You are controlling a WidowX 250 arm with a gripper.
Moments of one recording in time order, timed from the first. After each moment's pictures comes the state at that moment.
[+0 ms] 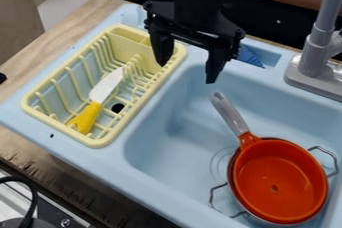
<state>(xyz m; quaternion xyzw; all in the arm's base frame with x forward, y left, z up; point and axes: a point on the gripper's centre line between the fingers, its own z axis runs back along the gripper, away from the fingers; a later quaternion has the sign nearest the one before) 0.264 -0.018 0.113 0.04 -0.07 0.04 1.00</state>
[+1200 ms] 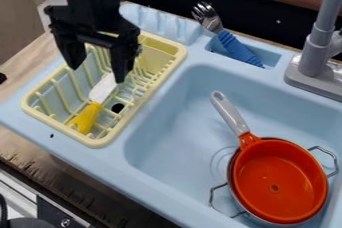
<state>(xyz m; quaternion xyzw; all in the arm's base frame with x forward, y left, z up) 0.215 0.073 0.112 0.05 -0.05 0.09 0.99</state>
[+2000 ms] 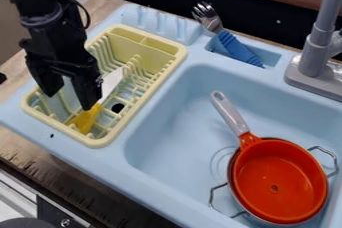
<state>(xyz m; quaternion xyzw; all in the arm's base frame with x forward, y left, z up) 0.194 0.103 0.075 0.00 -0.04 0.04 1.00</state>
